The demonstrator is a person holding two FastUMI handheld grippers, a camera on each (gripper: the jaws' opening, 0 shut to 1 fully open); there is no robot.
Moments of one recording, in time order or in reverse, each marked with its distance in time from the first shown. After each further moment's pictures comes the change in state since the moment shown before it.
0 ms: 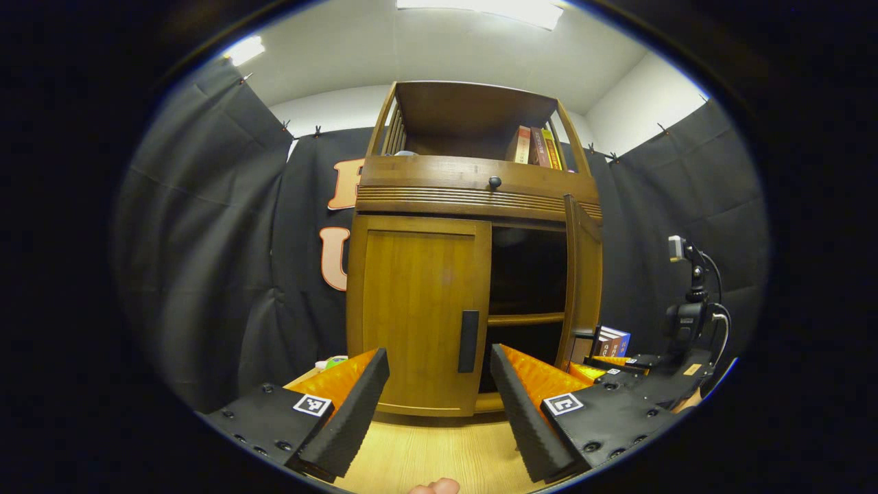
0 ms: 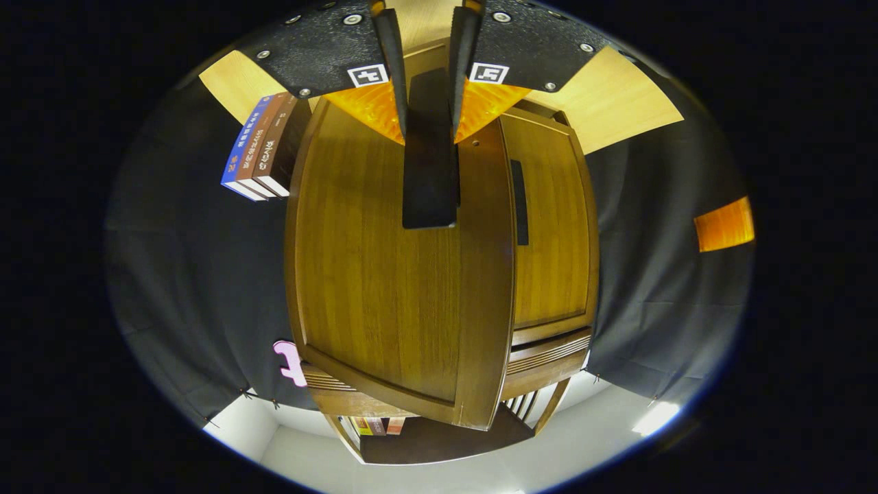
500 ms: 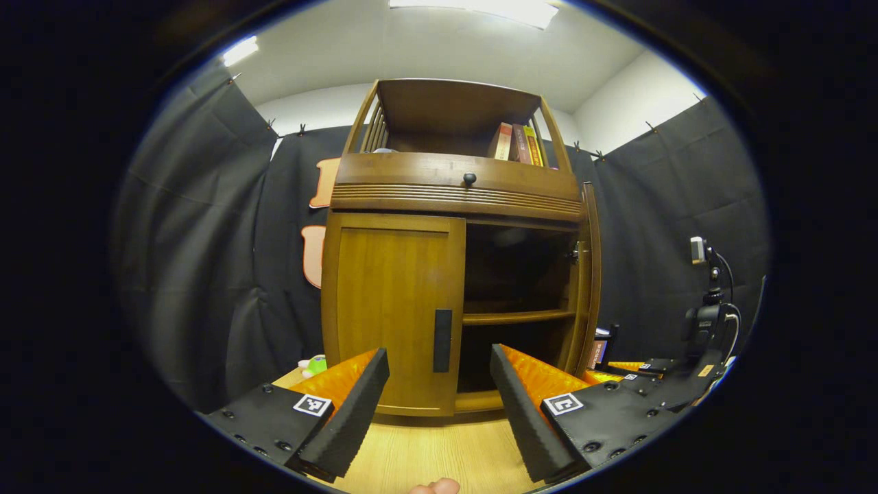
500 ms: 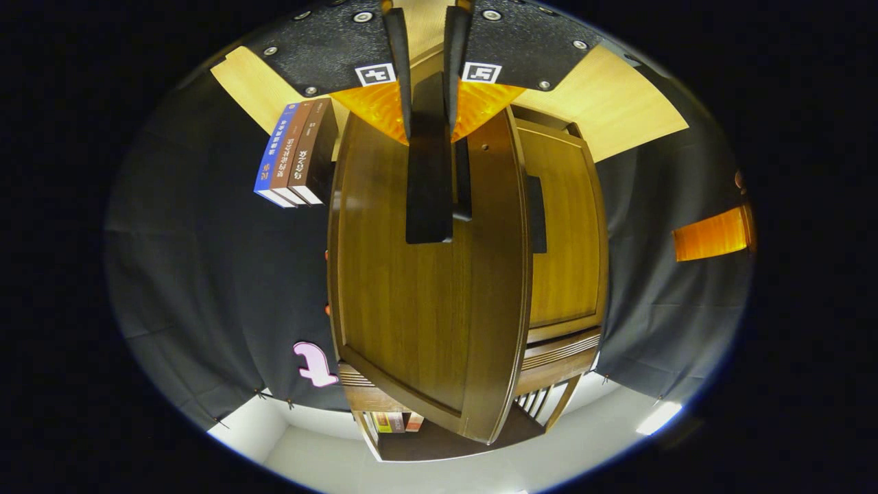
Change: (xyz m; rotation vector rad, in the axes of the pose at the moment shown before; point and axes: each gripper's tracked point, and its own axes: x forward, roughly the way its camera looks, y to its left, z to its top) left arm 0.006 -0.037 -0.002 0.002 0.006 -0.064; right arm -0.022 -0.027 -0.005 0.004 0.008 -0.052
